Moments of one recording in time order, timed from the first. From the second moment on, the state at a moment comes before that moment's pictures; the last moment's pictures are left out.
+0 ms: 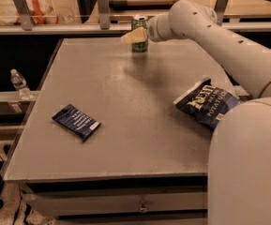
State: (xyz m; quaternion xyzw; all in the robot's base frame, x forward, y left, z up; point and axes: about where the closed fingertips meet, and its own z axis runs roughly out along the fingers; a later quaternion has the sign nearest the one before) arm 0.854 -0.062 0.881 -0.24 0.82 0.13 0.50
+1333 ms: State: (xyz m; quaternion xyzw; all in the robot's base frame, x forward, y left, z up) arm 0.864 -0.051 0.879 -0.24 0.82 0.15 0.50
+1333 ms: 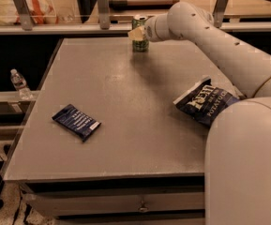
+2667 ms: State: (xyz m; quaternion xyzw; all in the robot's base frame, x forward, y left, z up) arm 0.833 -0.097 0.929 -0.27 0.79 0.12 0.54
